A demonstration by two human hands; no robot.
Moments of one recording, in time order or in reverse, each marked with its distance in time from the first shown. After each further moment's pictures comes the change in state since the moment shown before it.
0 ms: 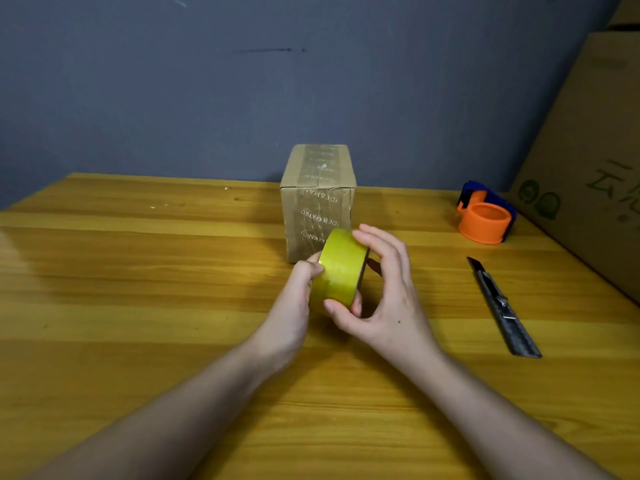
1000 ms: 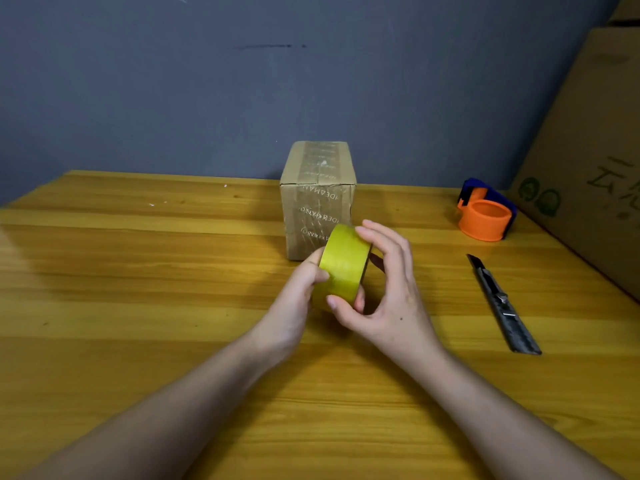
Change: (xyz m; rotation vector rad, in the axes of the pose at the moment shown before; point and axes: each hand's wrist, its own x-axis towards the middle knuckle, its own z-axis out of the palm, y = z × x) left_hand 0.001 0.003 0.002 0.023 -0.036 0.027; right_hand -0.001 0.001 -0.001 0.009 0.018 0.001
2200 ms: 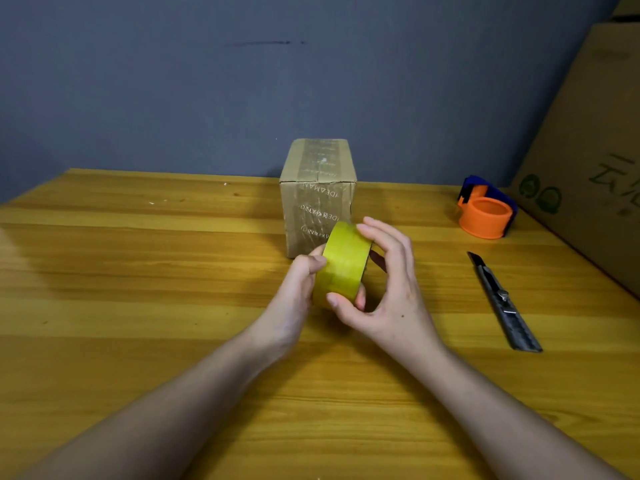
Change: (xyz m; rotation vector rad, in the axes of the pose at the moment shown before) left_hand 0.002 -0.005 -0.006 0.029 -0.017 -0.018; right_hand 0.000 0.001 0.000 0.000 0.002 0.008
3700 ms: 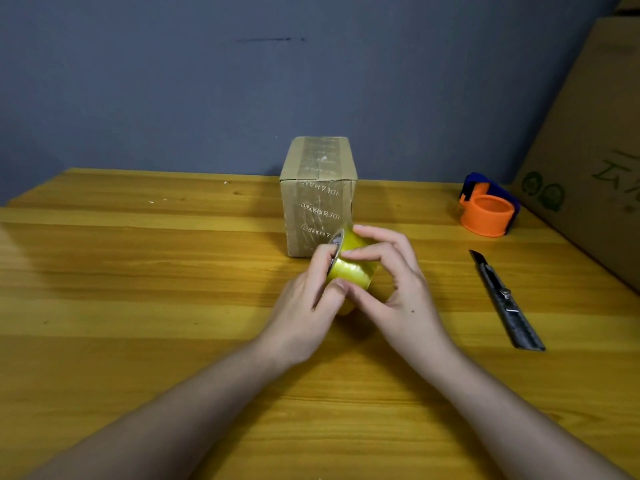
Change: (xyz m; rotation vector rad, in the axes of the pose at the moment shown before) left_hand -0.001 -0.006 -0.002 0.660 0.130 0.097; right_hand -0.001 -0.006 -0.007 0.117 -0.046 0.028
